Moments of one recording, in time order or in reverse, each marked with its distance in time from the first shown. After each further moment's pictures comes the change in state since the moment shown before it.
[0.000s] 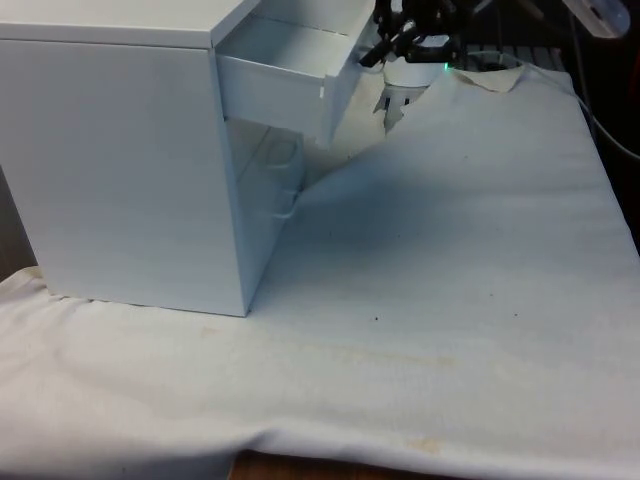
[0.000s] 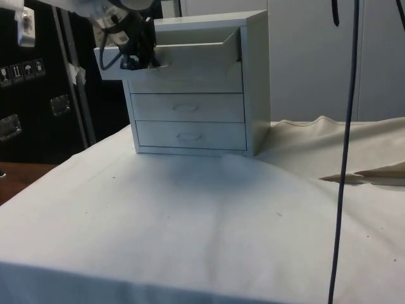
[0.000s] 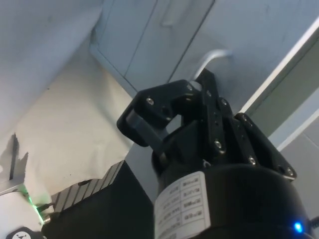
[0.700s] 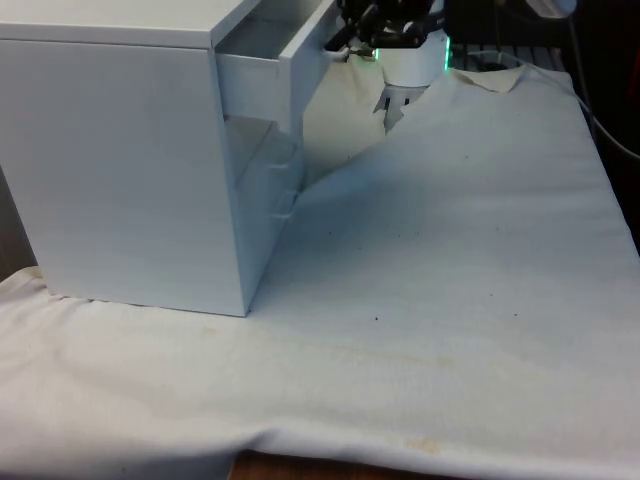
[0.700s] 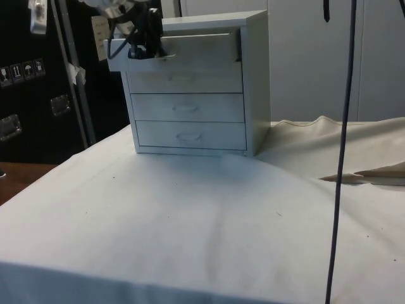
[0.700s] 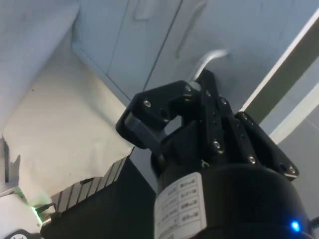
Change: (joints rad) arm -0.012 -0.013 -0.057 -0.004 0.001 0.005 -0.042
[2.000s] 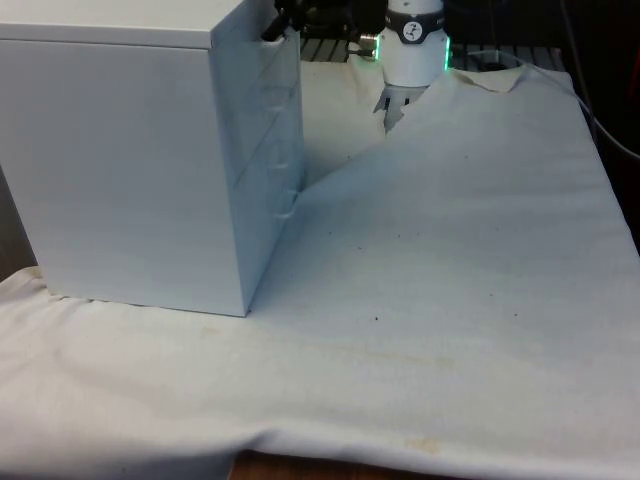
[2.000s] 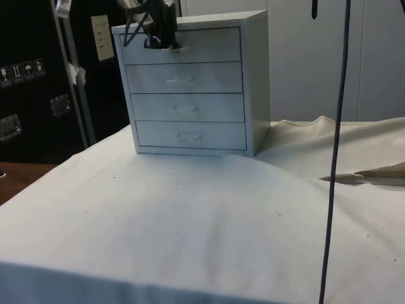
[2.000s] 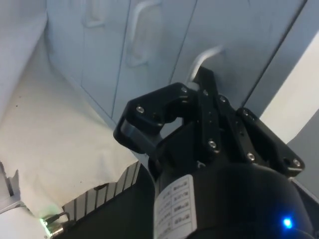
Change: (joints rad) arm -0.034 -0.009 -0.111 -0.028 0.046 0.074 -0.109
